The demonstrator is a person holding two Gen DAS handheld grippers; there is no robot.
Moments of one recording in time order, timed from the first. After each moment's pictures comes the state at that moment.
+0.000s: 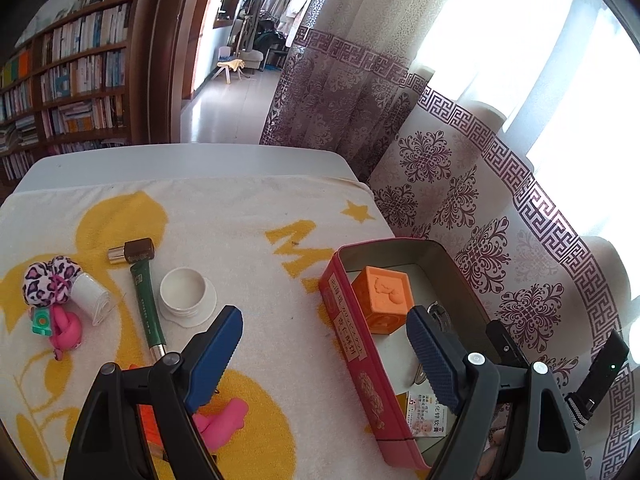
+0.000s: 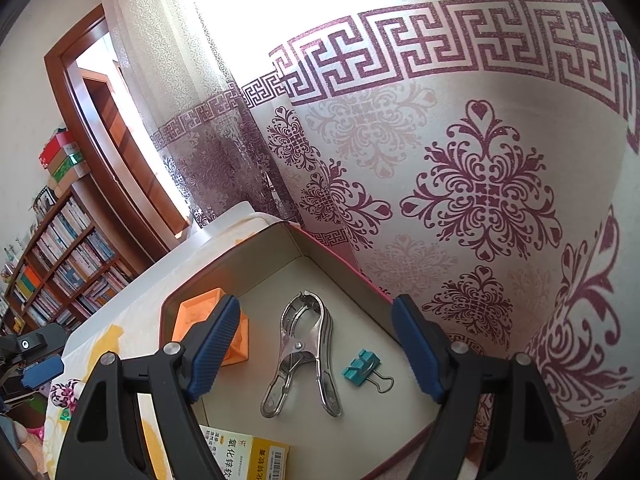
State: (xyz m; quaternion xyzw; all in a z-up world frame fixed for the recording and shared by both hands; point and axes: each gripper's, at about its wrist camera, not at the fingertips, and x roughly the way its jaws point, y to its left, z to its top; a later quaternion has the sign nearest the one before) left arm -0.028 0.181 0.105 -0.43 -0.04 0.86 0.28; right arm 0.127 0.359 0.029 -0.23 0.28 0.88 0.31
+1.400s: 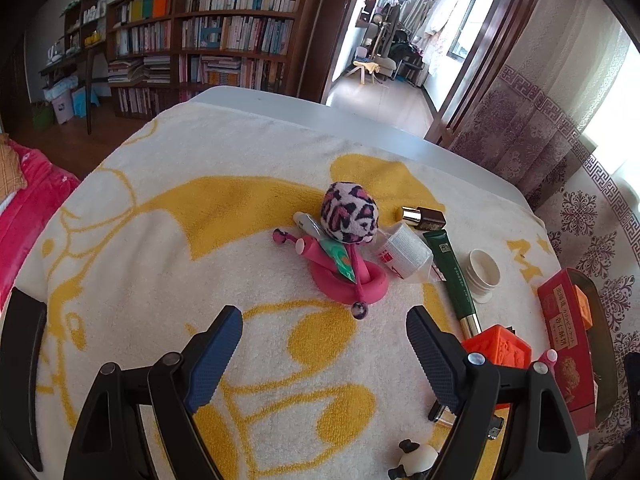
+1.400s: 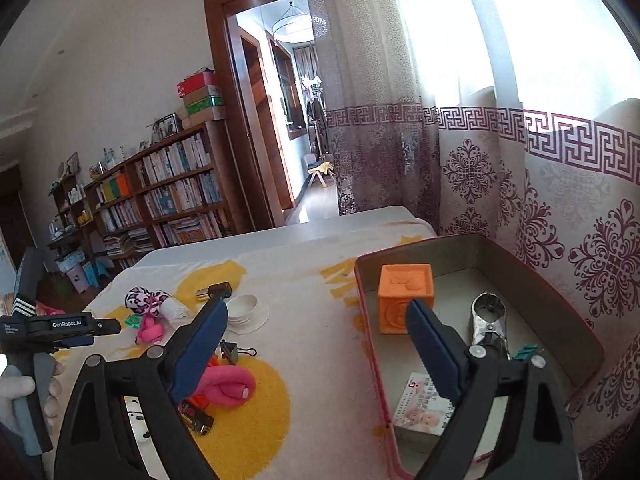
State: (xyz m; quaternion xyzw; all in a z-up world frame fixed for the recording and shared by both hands) left arm -0.041 -0.054 0.027 -0.46 -0.09 0.88 0.08; right arm 0.080 0.203 0.041 -0.22 0.10 0.97 0.10
